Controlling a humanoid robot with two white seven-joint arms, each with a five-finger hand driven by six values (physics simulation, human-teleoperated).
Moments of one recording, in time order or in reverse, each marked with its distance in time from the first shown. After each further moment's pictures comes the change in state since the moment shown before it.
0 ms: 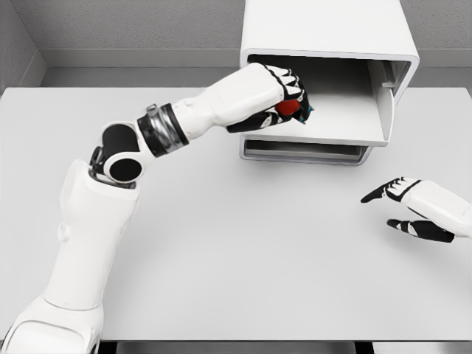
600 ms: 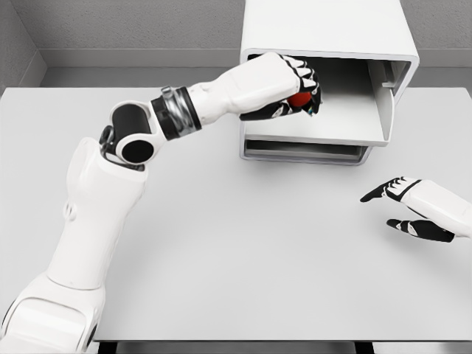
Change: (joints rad) left arm -0.097 0.000 -0.052 0.070 -0.046 0.000 0.000; right arm 0.000 0.001 0.000 0.000 -0.001 0.000 0.000
